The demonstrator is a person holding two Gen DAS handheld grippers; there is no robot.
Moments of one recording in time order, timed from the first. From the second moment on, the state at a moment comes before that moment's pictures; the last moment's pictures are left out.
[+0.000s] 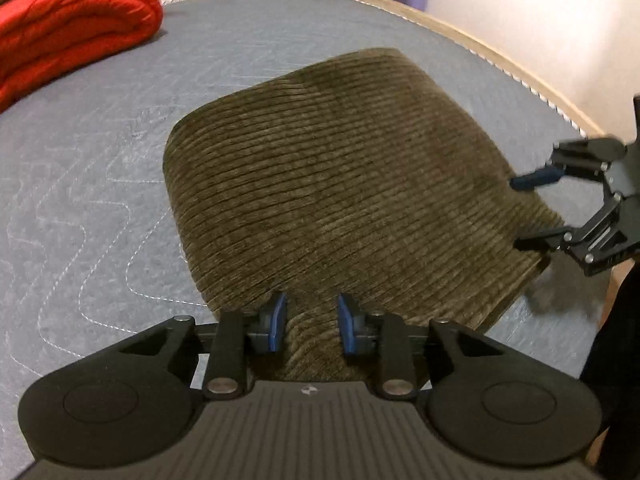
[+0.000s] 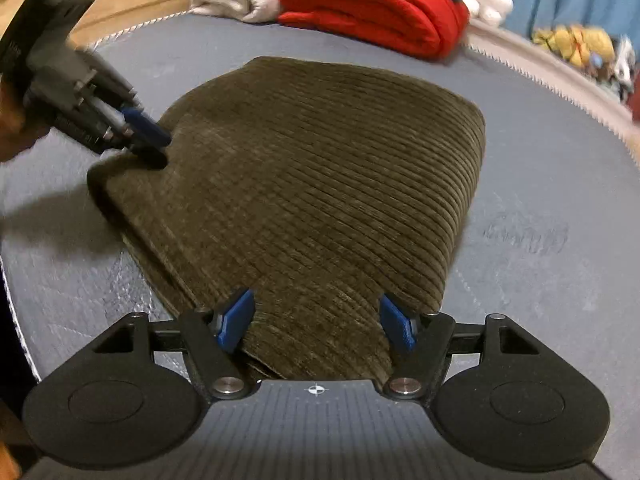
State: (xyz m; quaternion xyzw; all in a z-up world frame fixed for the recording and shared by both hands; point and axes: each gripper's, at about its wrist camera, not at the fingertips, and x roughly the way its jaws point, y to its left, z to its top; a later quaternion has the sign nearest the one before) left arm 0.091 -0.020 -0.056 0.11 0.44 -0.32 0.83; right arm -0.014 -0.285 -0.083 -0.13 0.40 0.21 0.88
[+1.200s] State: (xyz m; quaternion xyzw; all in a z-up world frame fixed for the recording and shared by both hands) left arm 0.138 -0.005 -0.057 0.05 0.42 -0.19 0.89; right arm 0.158 -0.284 -0.094 0.01 0.41 -0.03 0.91
